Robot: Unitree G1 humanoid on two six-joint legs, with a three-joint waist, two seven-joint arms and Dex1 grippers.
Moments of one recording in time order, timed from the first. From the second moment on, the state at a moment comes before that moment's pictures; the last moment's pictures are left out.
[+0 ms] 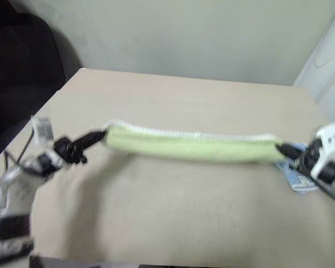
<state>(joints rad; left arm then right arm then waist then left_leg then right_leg) -0.21 0.71 0.46 0.04 -0.80 0.65 -0.94 0.03 -0.80 -0.54 -0.38 0.67 0.79 0.79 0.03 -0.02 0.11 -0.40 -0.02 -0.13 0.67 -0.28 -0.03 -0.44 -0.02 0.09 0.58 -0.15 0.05</state>
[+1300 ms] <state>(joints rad) -0.40 0.74 0.46 0.08 -0.82 0.72 -0.84 -0.11 -0.93 -0.52 -0.20 0.65 0.71 0.86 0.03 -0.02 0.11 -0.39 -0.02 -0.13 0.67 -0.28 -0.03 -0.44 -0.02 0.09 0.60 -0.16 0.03</state>
